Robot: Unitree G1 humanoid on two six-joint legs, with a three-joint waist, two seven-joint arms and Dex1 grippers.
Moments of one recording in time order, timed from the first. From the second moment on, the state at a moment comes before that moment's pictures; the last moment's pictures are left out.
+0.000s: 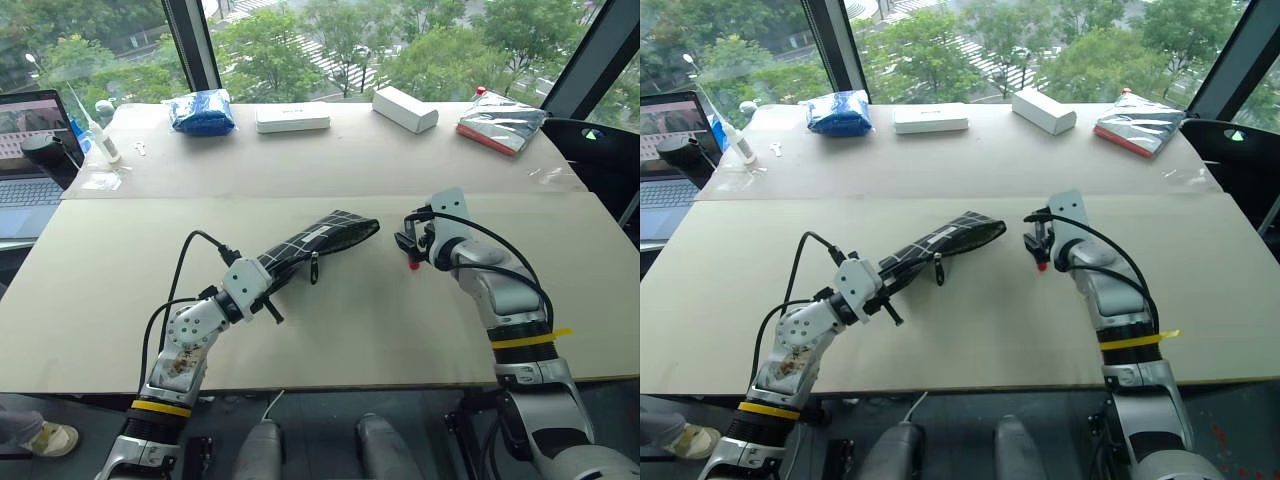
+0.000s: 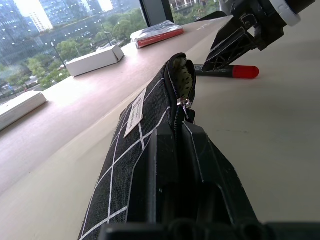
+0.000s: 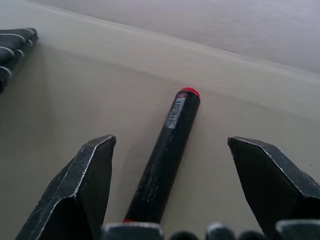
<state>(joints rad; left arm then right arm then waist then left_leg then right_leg) -0.23 0.38 -0.09 0.02 -0.12 -0.20 -0.68 -0.65 -0.40 0.01 0.17 0.13 0.75 0.21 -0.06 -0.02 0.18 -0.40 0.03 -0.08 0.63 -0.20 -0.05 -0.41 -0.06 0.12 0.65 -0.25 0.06</state>
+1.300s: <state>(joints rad) -0.24 0.39 -0.09 0.02 -0.12 -0.20 -0.68 -0.61 -0.47 0.06 0.17 0.05 0.40 0.34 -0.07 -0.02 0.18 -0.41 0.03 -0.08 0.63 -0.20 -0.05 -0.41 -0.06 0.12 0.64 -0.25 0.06</state>
